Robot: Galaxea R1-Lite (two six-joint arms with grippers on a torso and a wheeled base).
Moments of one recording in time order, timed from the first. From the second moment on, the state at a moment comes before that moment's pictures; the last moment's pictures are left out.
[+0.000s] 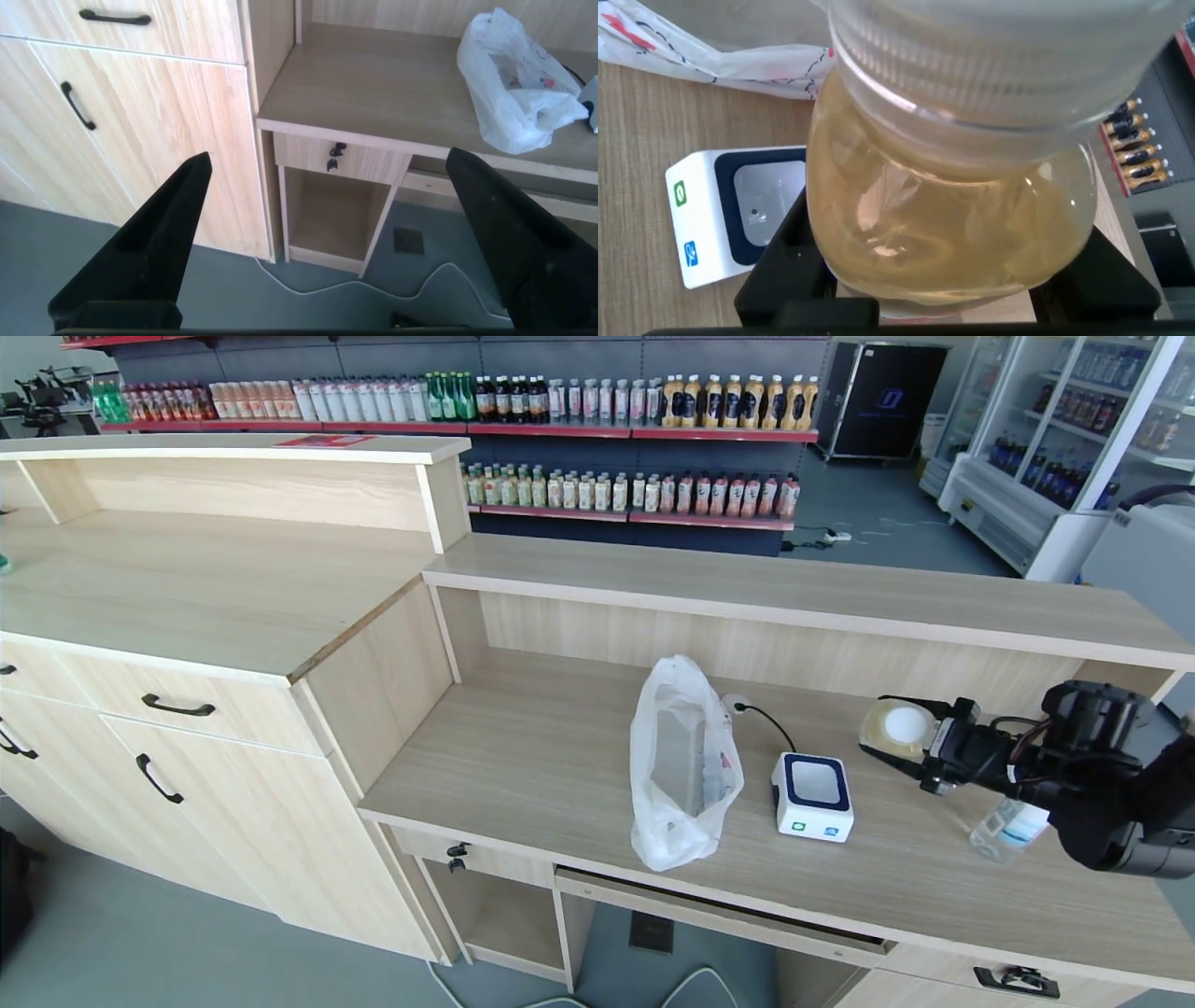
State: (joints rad) left arm 0.00 0.00 0.00 0.00 -0.03 0.00; right arm -0.20 2.18 -0.82 -1.20 0.86 -1.18
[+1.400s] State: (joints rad) left arm 0.00 0.00 0.00 0.00 -0.03 0.00; right arm -0.16 2.28 -0.86 -1.23 0.86 -1.22
